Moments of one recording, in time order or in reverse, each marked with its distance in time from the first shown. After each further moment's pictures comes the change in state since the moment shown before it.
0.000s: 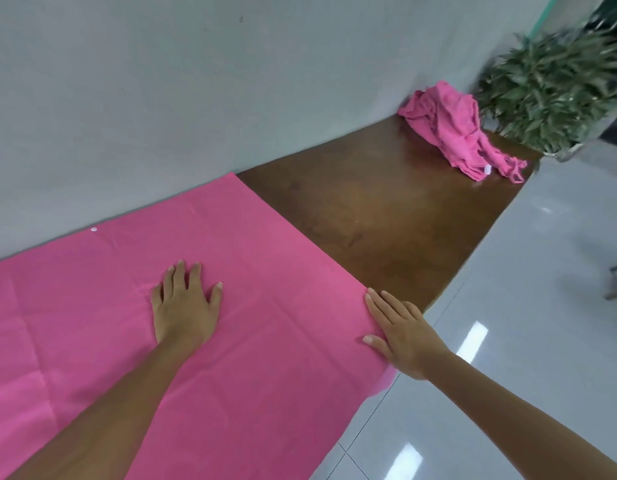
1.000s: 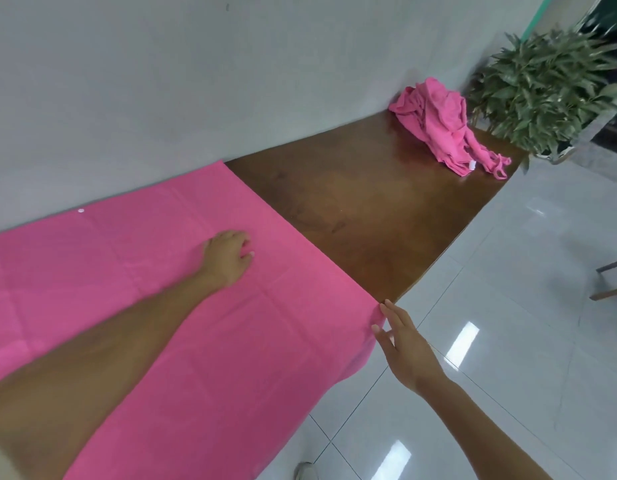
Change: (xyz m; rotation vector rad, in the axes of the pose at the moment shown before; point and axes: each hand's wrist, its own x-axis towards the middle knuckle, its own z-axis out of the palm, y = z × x) left_hand 0.043 0.083 -0.005 -0.260 -0.073 0.363; right_hand -0.062 0.000 0.015 0.633 0.110 0.382
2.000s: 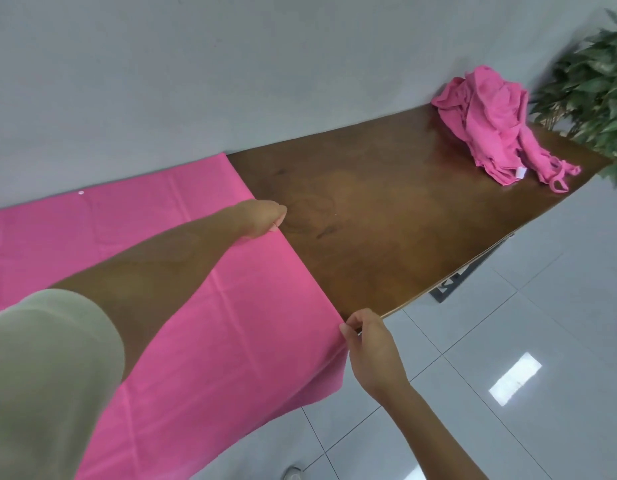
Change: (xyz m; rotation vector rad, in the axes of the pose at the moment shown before) left_hand 0.108 0.098 -0.002 0.251 -0.423 0.094; right_hand 0.059 0.016 -0.030 0.261 -0.044 -0.090
